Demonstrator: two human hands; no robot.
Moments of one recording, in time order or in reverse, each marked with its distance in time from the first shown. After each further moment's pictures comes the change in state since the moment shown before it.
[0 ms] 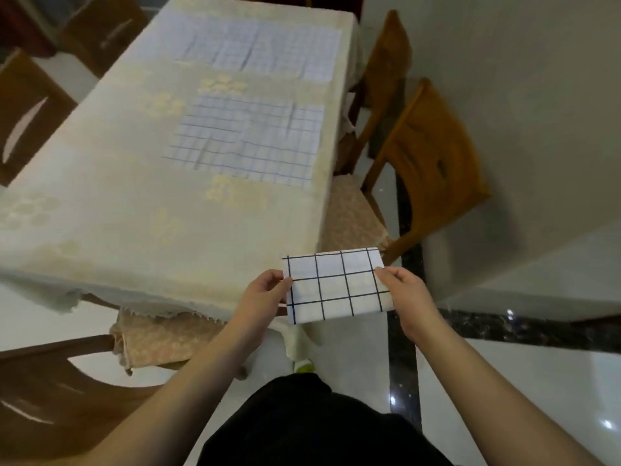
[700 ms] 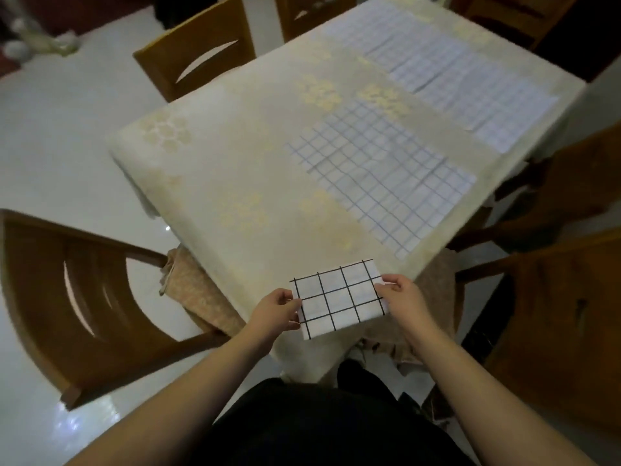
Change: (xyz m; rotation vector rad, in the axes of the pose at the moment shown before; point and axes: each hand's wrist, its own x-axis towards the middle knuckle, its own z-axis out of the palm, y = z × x) left_hand 0.094 -0.008 -0.029 -0.281 0.445 -0.222; right_hand 0.185 -0.095 0.137 -0.601 -0.455 -0.154
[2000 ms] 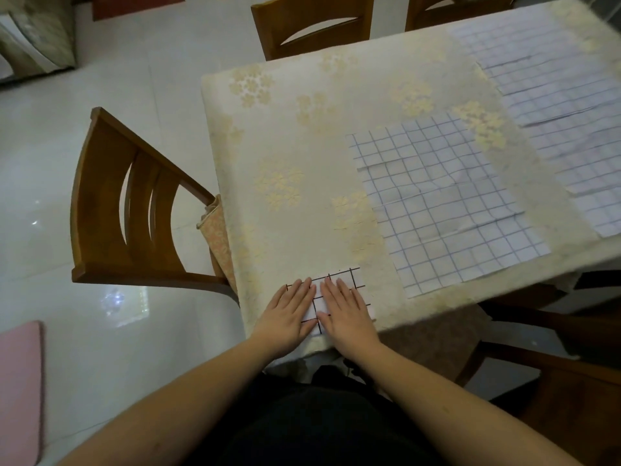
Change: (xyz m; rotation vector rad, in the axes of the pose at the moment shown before) left_hand 0.018 -0.069 0.080 1.224 0.236 0.383; right_hand 0.054 0.037 0.033 -1.303 -0.552 -0.918
